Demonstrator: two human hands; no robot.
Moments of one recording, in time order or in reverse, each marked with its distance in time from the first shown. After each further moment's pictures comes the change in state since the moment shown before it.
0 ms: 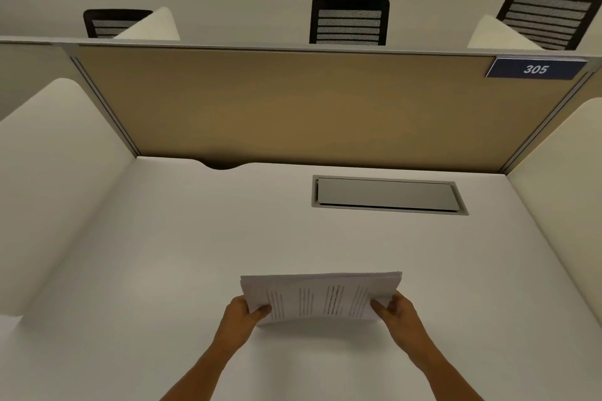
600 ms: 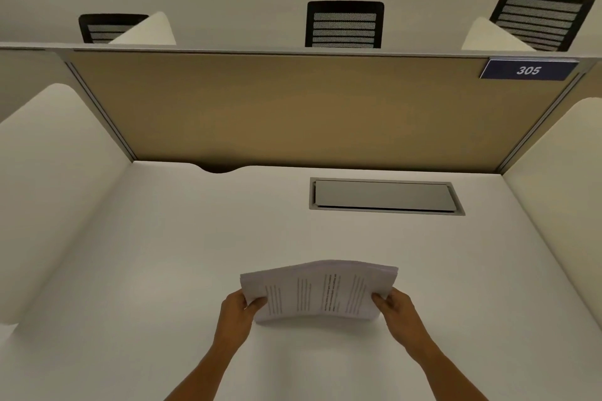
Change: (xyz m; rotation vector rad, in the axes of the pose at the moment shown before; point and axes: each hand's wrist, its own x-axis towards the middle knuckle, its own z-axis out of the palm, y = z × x) left_hand 0.001 0.016 0.002 0.018 0.158 0.049; right_hand 0.009 -0.004 -0.002 -0.045 0.009 -0.039
